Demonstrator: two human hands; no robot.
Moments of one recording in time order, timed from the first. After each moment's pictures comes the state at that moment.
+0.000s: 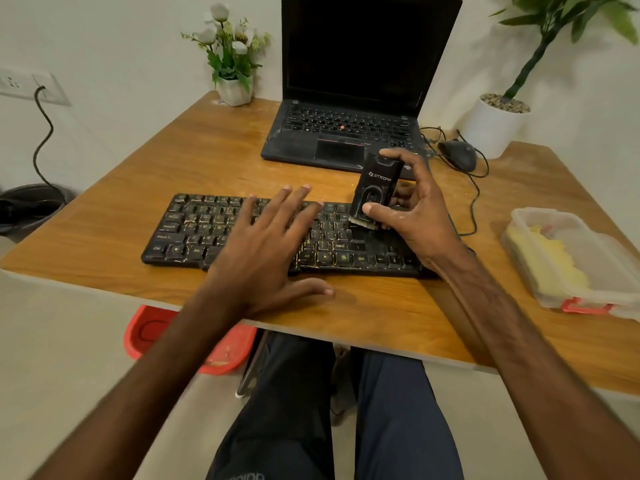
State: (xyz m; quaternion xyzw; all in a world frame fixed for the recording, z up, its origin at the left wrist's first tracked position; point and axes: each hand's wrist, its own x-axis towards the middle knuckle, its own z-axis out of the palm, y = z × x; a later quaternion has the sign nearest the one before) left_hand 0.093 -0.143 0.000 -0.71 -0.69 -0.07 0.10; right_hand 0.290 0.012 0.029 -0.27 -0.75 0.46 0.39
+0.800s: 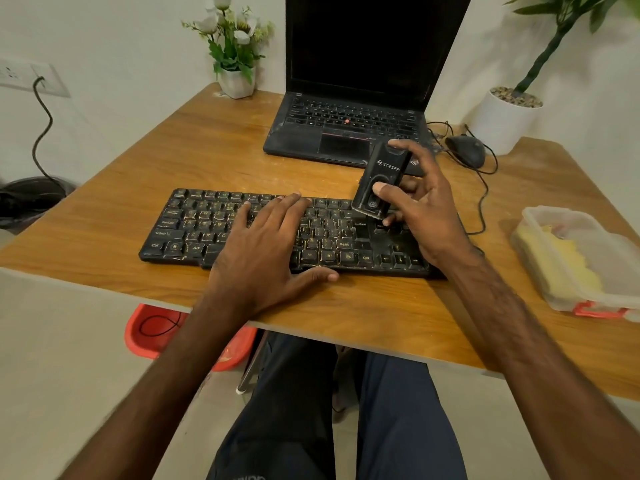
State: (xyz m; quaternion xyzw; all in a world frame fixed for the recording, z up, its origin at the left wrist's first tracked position) left_hand 0.096 -0.138 -0.012 -0.66 -0.73 -0.13 0.08; right_hand 0.283 0.018 0.029 -0.28 -0.69 0.53 0.40
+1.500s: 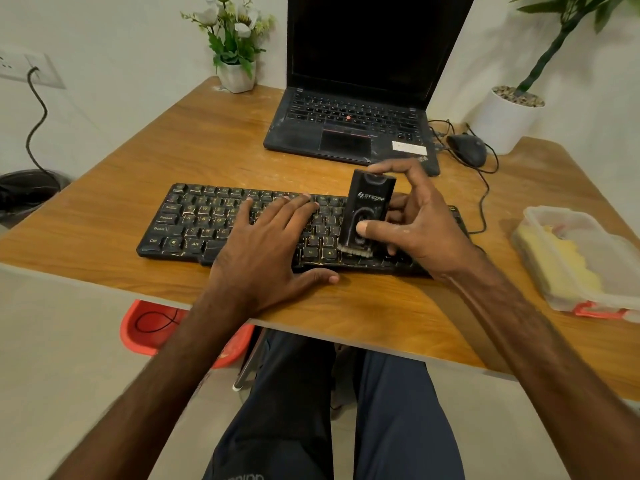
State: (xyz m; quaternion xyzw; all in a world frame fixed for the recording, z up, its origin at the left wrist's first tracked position) left_hand 0.096 -0.136 -0.014 -0.67 -0.73 -0.10 0.08; right_hand 0.295 -0.009 0.037 -0.24 -0.76 0.52 0.30
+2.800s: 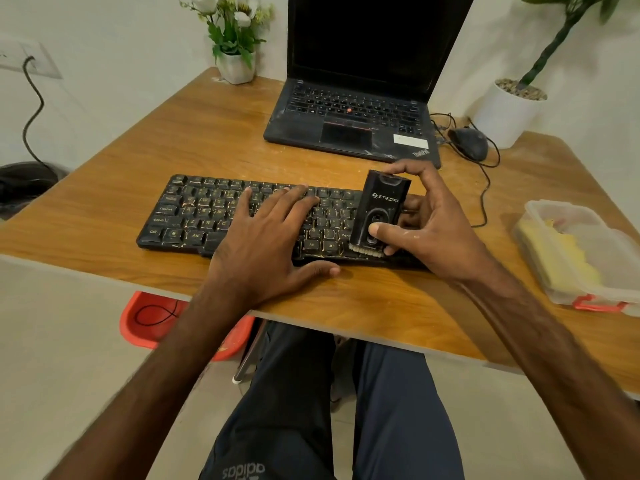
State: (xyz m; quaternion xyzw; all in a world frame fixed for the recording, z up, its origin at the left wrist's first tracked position) left_hand 0.095 -0.138 -0.013 -0.68 -0.73 -0.10 0.08; right_hand 0.309 -0.020 0.037 -0.27 -0.76 0.52 0.29
